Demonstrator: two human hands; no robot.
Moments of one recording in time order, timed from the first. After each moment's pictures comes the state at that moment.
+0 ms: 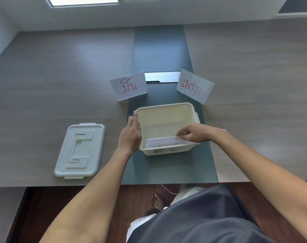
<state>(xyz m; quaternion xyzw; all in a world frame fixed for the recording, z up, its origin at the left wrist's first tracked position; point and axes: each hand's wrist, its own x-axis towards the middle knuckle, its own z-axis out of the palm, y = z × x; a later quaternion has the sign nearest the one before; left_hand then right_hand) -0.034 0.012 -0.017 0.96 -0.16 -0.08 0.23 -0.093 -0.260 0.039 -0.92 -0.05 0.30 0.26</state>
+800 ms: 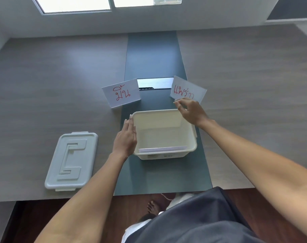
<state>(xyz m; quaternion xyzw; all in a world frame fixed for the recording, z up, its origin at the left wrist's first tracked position) -0.018 -0.004 -0.009 0.96 -0.17 -0.08 0.22 -0.022 -0.296 0.029 -0.93 0.06 -0.07 0.36</state>
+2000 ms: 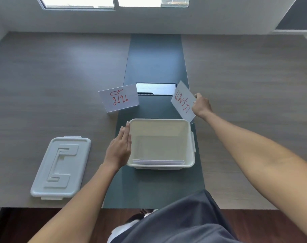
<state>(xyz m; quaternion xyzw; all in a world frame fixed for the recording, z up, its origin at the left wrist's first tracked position) -0.006 -0.004 -0.024 0.95 -0.18 -0.06 0.25 0.061 -0.365 0.018 -0.93 0.26 0.01 0.26</state>
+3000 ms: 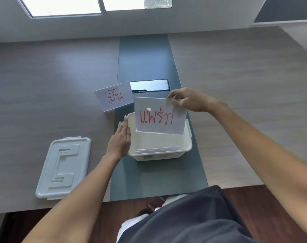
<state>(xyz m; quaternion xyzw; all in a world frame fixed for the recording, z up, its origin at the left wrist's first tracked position) -0.005 -0.001 -0.018 0.93 -0.18 -0.13 0.29 -0.029 -0.298 0.140 -0.91 0.00 0.16 0.37</state>
